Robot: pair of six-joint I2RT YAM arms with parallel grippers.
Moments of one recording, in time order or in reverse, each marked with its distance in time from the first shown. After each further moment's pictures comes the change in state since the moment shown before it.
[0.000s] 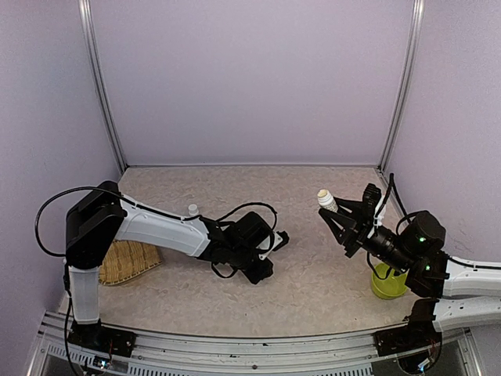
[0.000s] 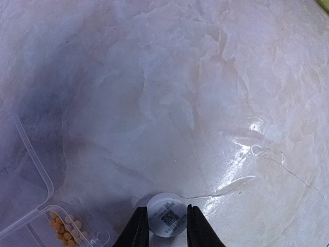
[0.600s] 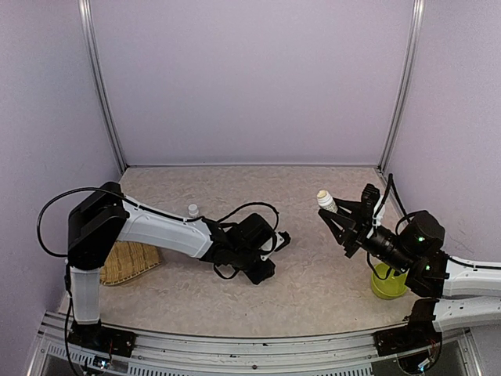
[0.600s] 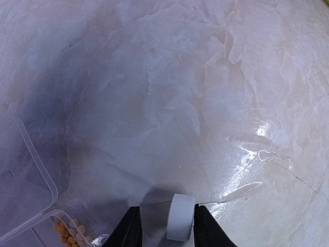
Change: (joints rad) left arm -0.013 0.014 0.016 -0.001 -0.046 0.010; right arm -0.004 0.001 0.000 -0.014 0.000 0.002
